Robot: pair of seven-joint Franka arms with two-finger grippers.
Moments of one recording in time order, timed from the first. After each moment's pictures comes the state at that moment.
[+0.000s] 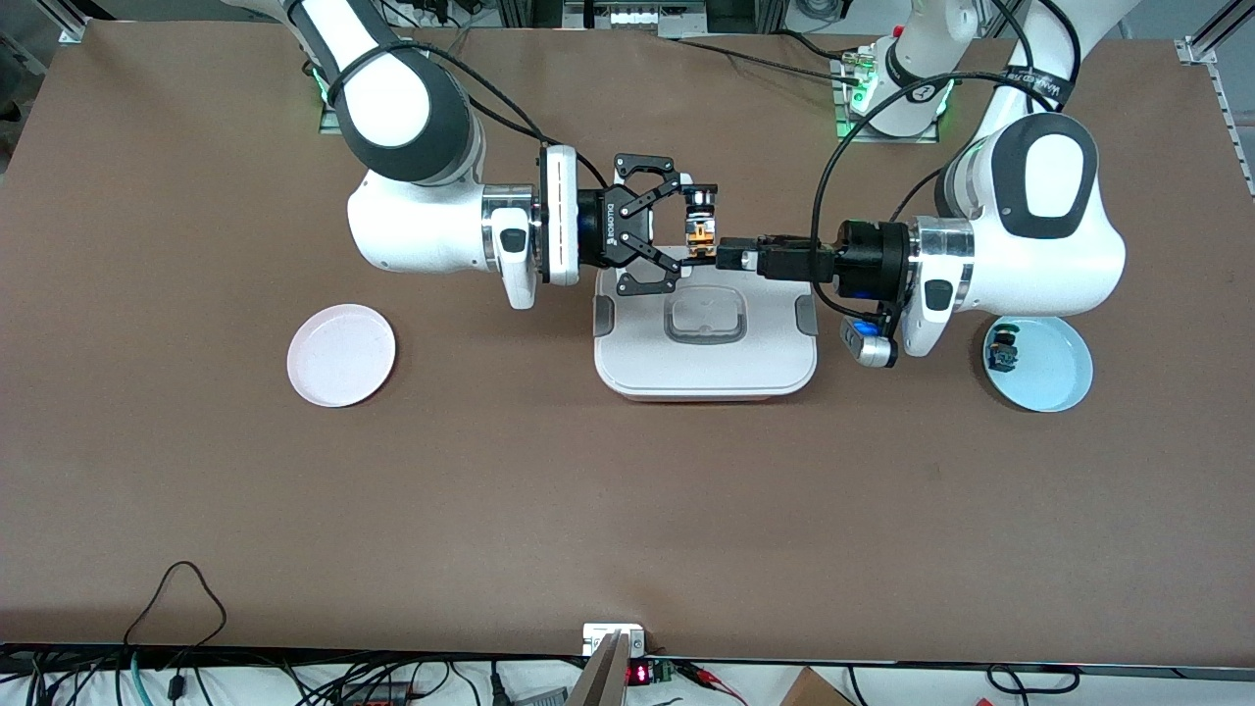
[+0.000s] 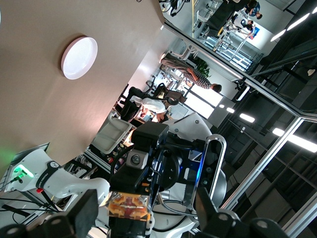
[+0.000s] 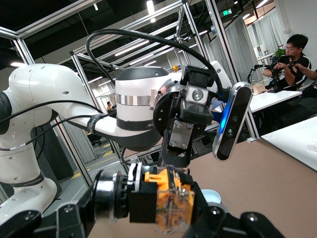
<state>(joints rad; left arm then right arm) 0.08 0.27 -0.40 -1.74 -1.47 1.85 -0.19 0.58 0.41 0.05 -1.57 1.75 2.13 -1.64</state>
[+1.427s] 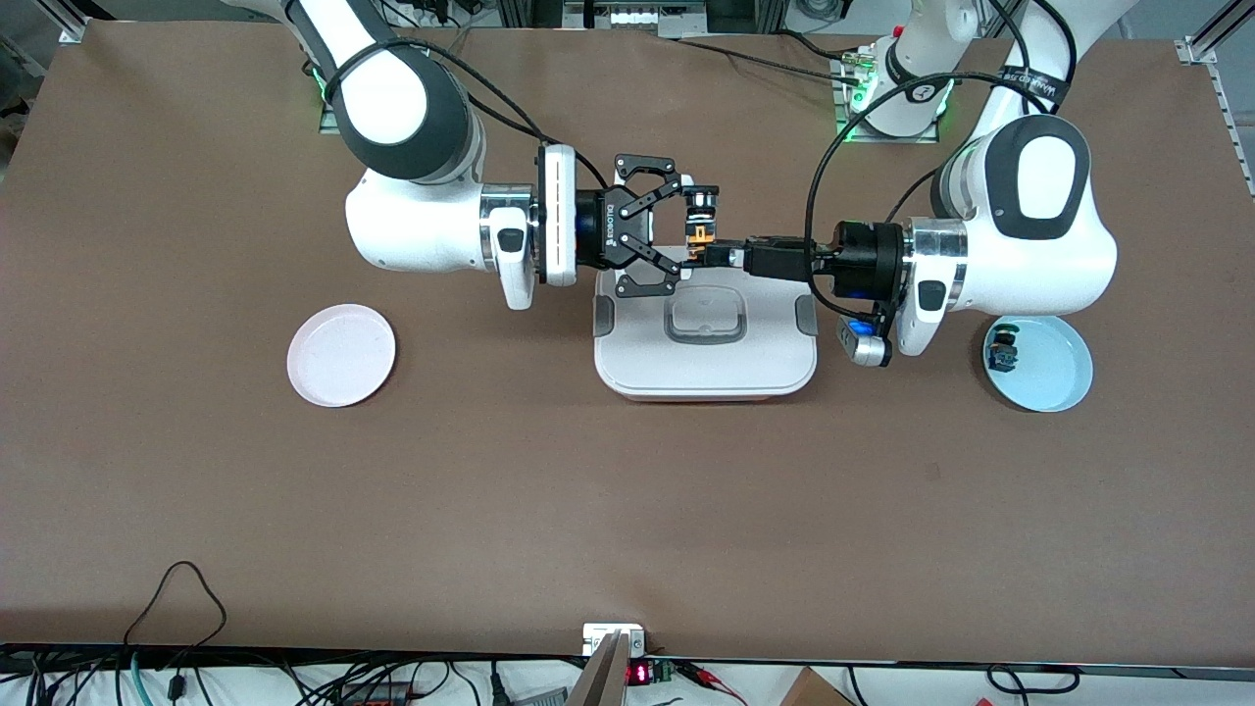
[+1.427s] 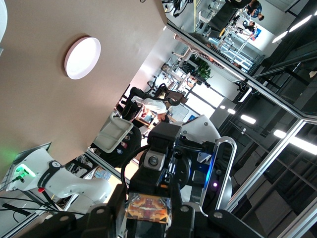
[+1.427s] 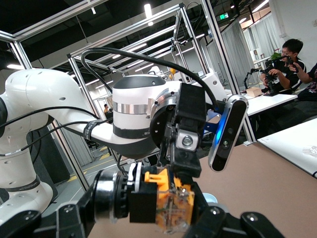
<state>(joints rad) 0.09 0.27 -0.40 -1.76 -1.47 1.85 -0.19 0.59 0.41 0.04 -1.56 1.76 2.14 -1.64</state>
